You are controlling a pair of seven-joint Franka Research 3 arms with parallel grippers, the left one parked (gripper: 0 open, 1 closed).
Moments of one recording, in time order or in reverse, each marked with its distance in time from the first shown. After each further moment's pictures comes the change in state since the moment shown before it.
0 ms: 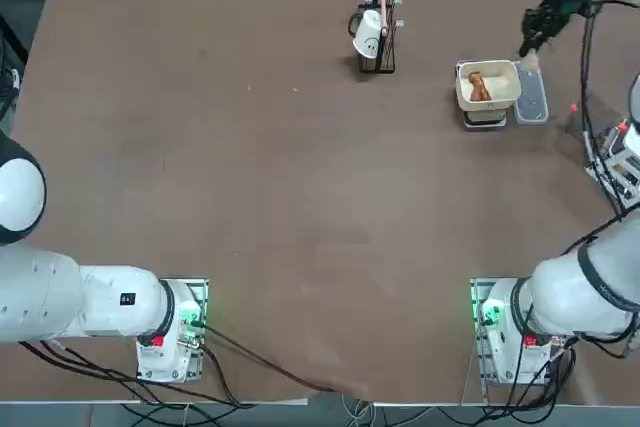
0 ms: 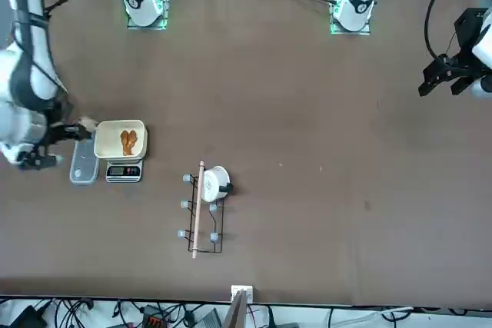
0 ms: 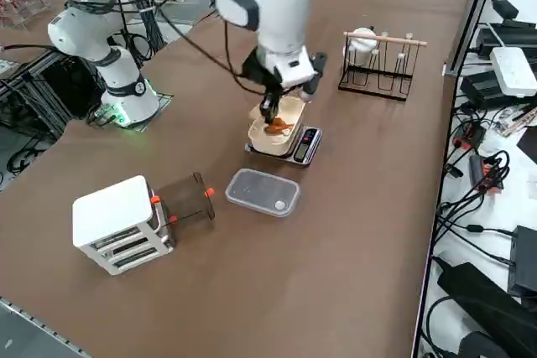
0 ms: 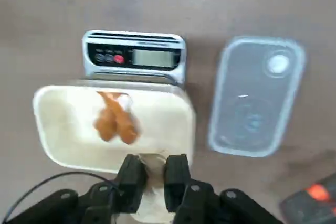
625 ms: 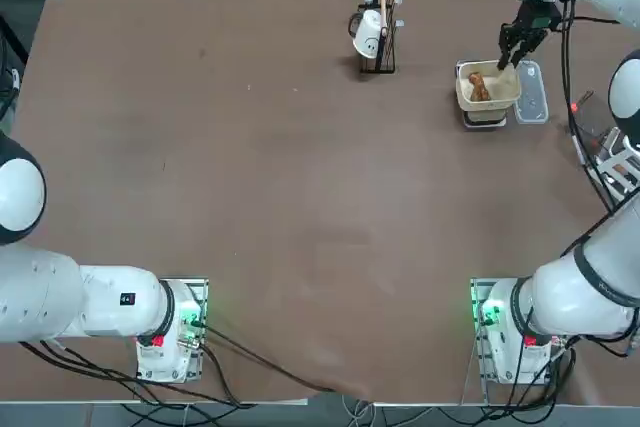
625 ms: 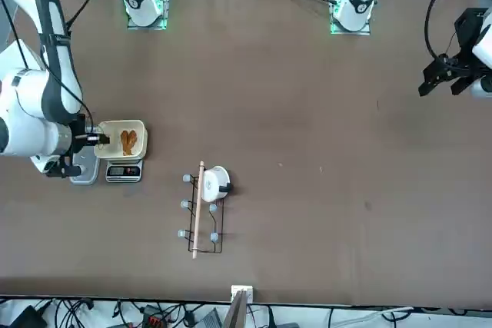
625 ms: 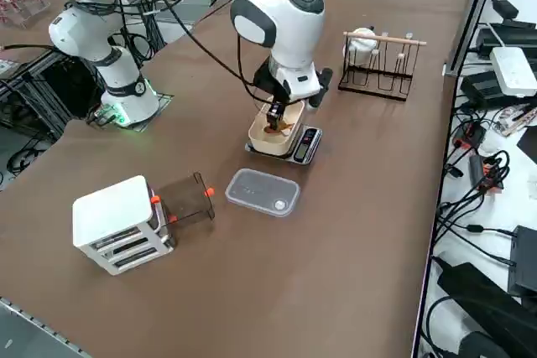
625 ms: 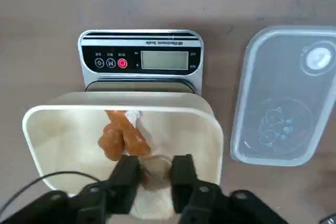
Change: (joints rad) arm 0.029 0.073 -0.006 -0.003 0.009 0.042 0.054
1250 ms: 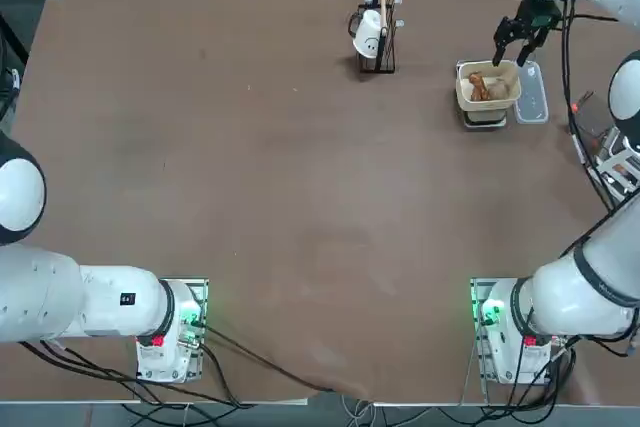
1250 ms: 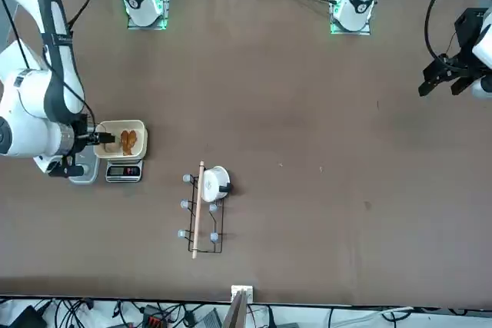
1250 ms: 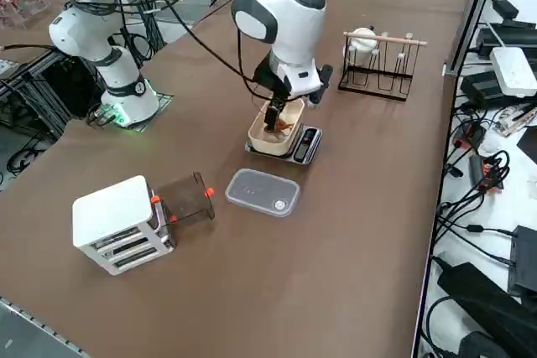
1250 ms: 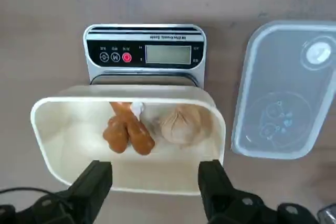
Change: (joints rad) arm 0.004 -0.025 -0.011 0.007 -0.007 -0.037 0.001
